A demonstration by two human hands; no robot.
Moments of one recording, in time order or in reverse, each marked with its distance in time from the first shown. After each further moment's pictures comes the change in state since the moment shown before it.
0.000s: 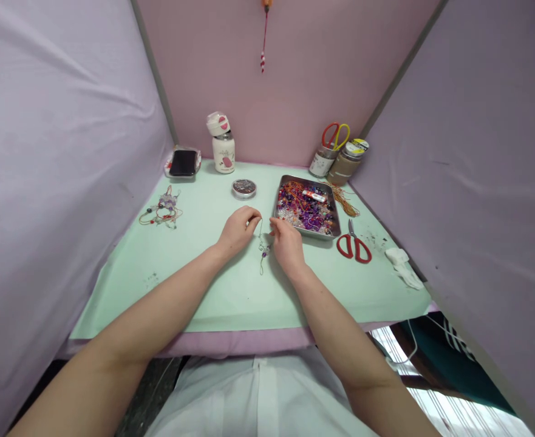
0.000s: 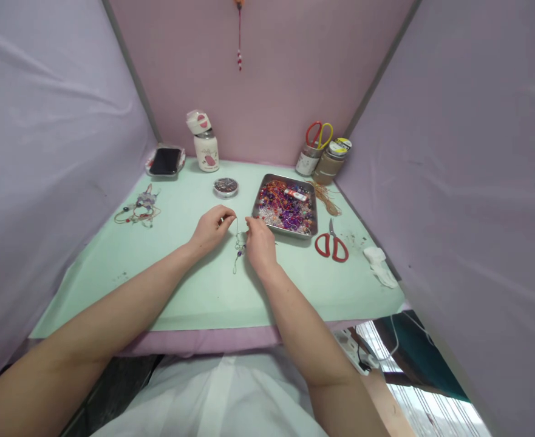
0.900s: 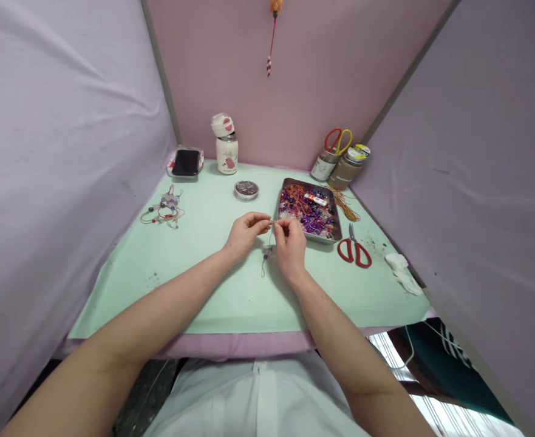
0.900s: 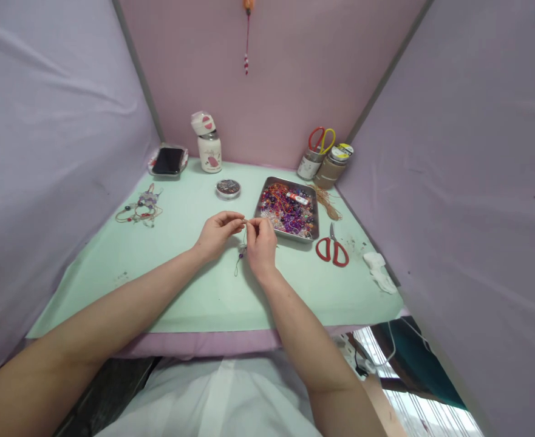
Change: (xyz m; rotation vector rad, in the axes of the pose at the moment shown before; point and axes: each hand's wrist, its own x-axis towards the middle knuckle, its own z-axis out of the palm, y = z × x) left_hand -0.005 0.019 0.016 -0.972 0.077 -0.514; right_hand -0.003 -0.021 -0.004 0.156 0.254 0.001
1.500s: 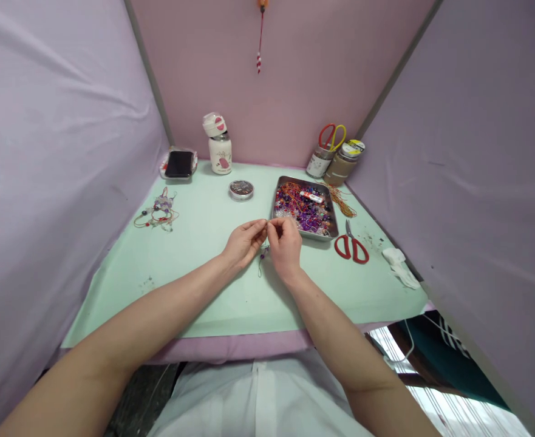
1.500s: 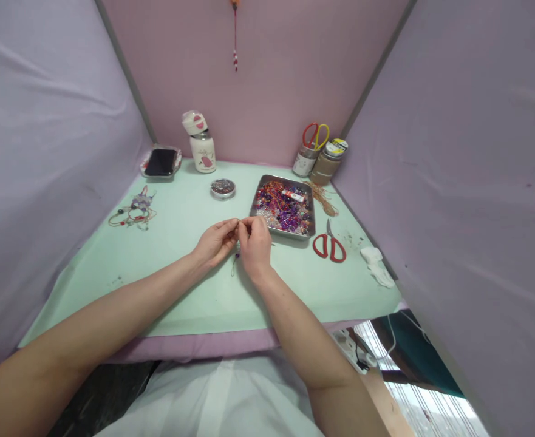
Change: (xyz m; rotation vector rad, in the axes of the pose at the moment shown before) left_hand -0.010 -0.002 0.014 -0.477 0.038 -0.231; right_hand -0.001 -0.007 -0.001 -0.004 -0.021 0.026
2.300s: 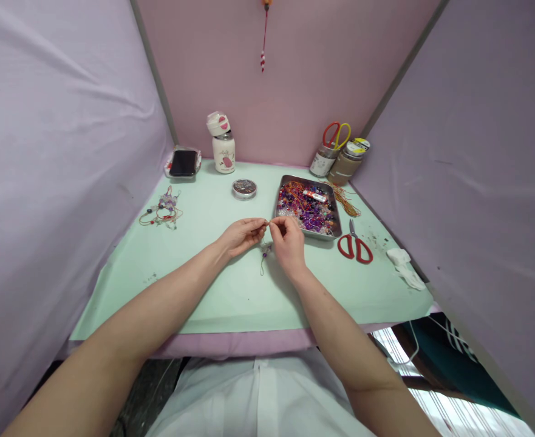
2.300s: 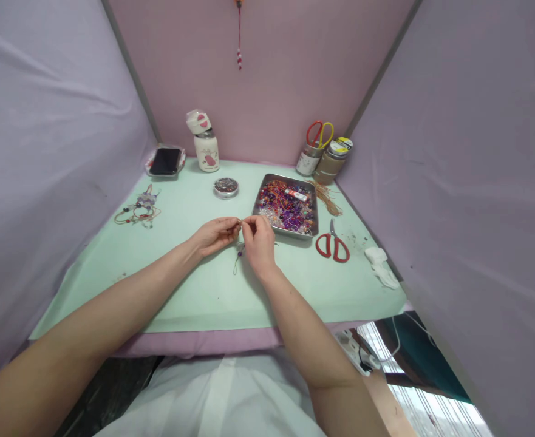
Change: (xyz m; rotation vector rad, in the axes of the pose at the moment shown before) left_hand 0.015 0.021 -0.019 0.091 -0.077 -0.207; right_hand 0.005 0.001 -0.005 0.062 -0.077 0.072
